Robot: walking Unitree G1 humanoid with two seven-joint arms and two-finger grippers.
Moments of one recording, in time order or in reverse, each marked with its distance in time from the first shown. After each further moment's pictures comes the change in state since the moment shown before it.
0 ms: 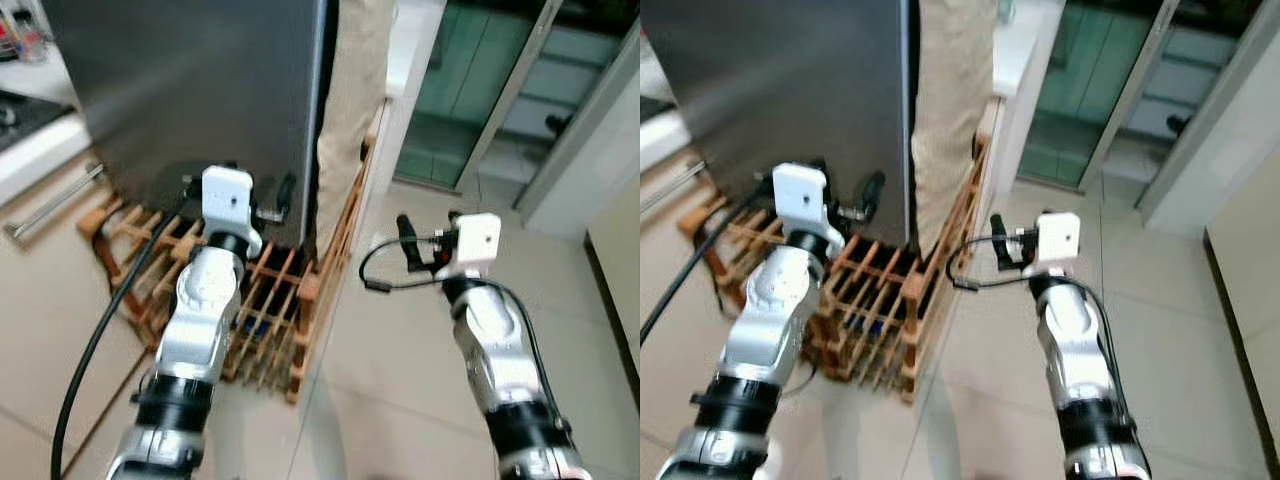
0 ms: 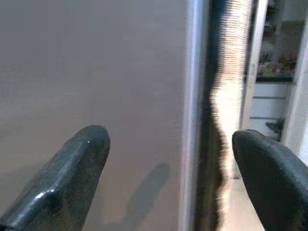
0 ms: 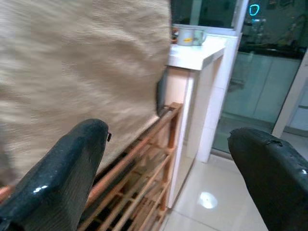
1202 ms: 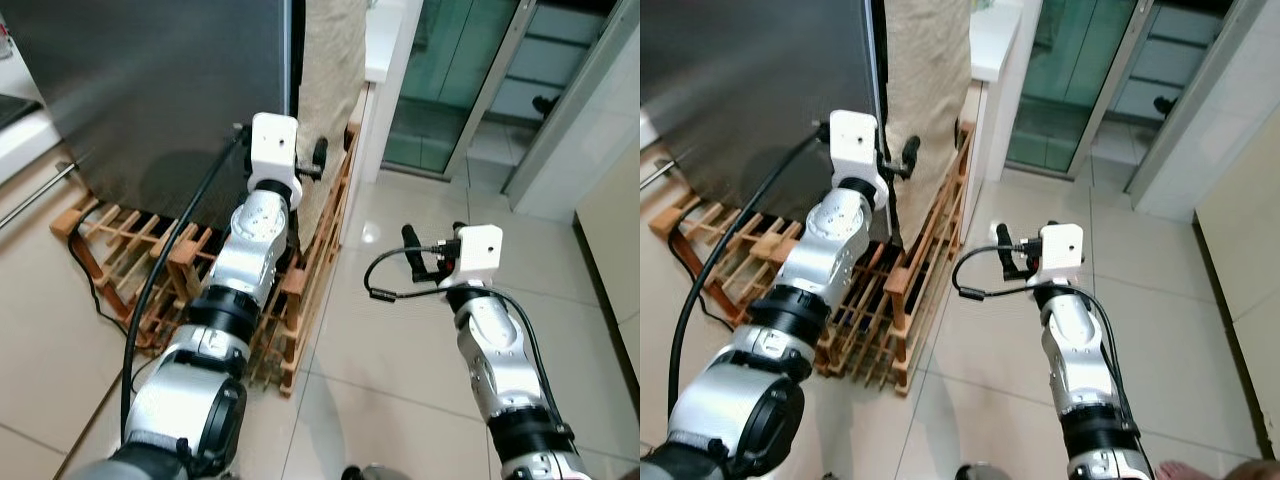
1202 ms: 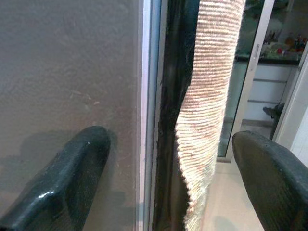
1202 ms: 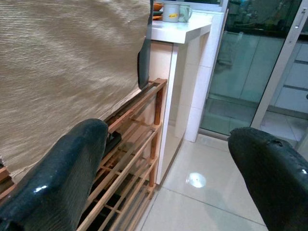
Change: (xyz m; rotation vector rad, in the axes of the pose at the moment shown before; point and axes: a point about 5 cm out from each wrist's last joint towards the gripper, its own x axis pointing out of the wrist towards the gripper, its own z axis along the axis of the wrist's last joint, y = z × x) left arm 0.071 -0.018 0.011 -0.028 0.110 0.060; right arm -0.007 -0.002 -0.014 0.001 0.034 -0.016
